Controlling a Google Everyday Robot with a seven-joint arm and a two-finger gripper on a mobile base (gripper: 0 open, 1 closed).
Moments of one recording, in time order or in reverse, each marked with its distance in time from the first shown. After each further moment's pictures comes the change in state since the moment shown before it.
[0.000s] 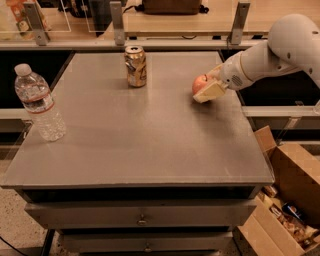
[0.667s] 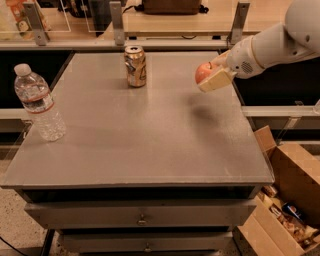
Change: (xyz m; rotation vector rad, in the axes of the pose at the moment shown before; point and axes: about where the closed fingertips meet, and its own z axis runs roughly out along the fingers) arm -0.032 0.006 -0.040 -0.010 -0.047 -0.036
